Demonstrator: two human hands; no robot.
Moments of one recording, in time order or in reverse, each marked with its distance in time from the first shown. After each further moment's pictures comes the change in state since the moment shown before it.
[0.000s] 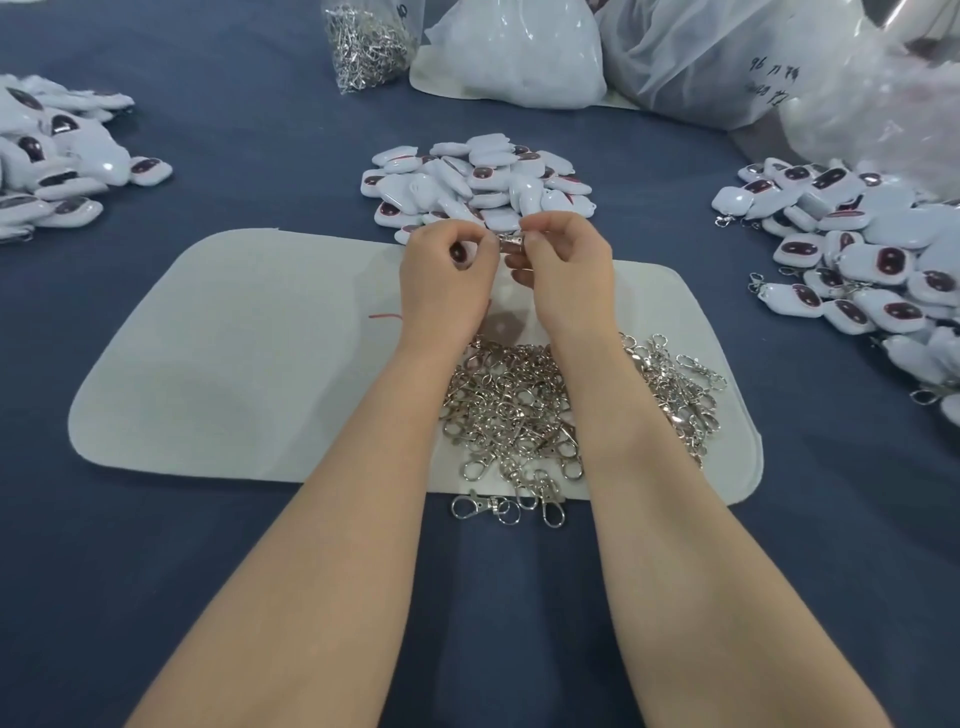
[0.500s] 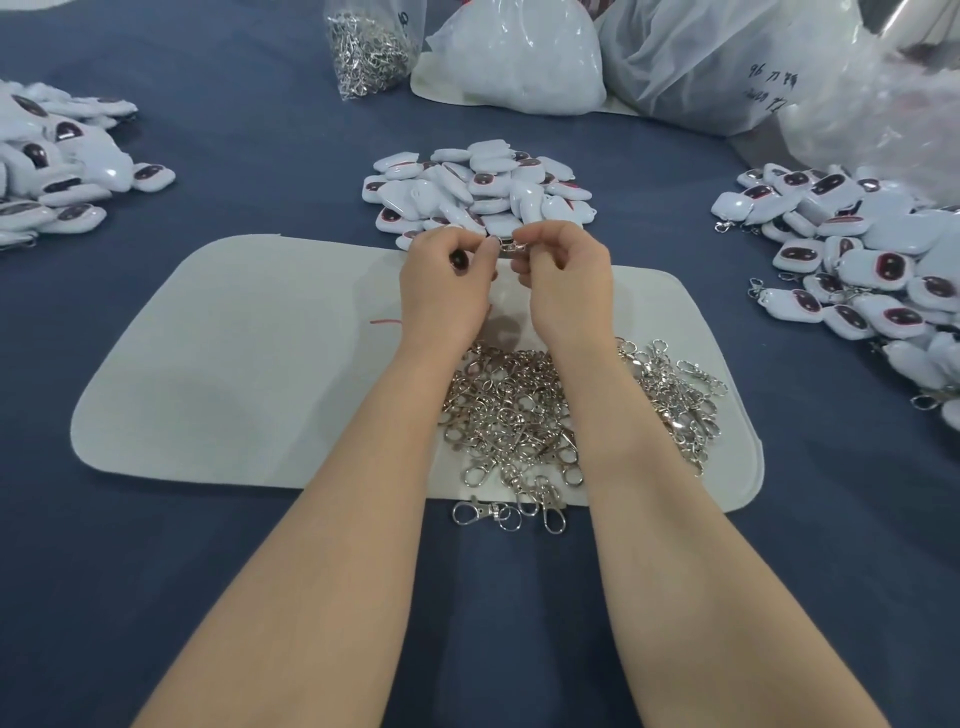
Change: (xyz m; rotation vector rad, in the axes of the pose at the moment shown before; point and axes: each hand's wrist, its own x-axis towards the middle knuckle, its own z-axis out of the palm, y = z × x) left_hand 0.003 -0.002 0.002 0.018 0.004 -0.034; right_hand -0.001 -0.002 0.001 -0.177 0.016 -0.036
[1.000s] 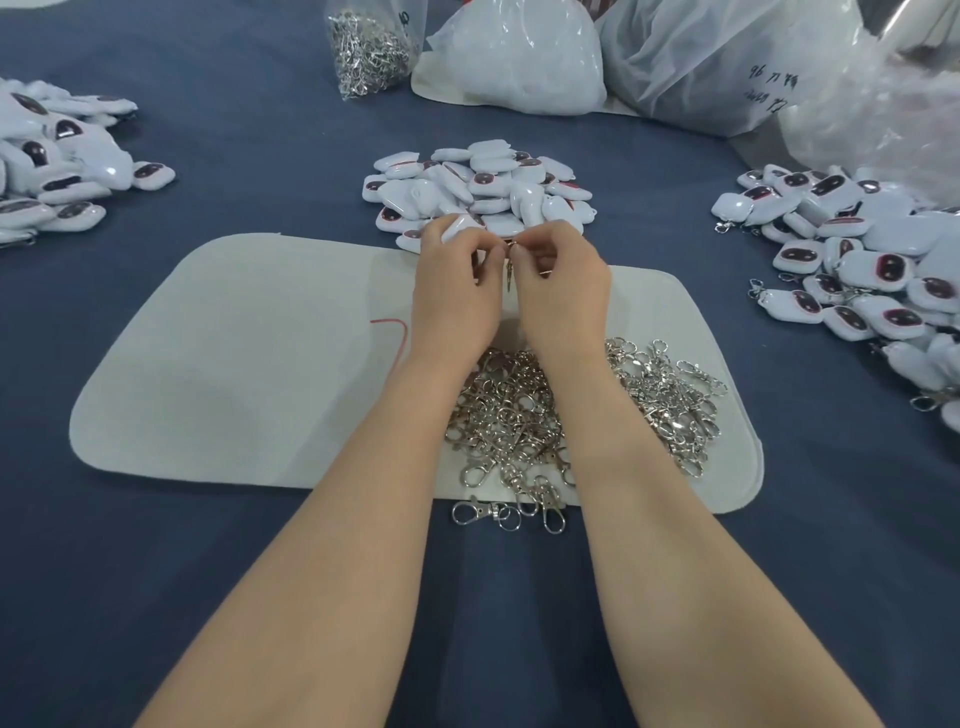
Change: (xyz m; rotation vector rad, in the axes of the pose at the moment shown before) left_hand -0.006 0.000 0.003 0.206 -0.027 0.179; right_hand -0.007 -0.001 0.002 -0.217 0.052 -0.167
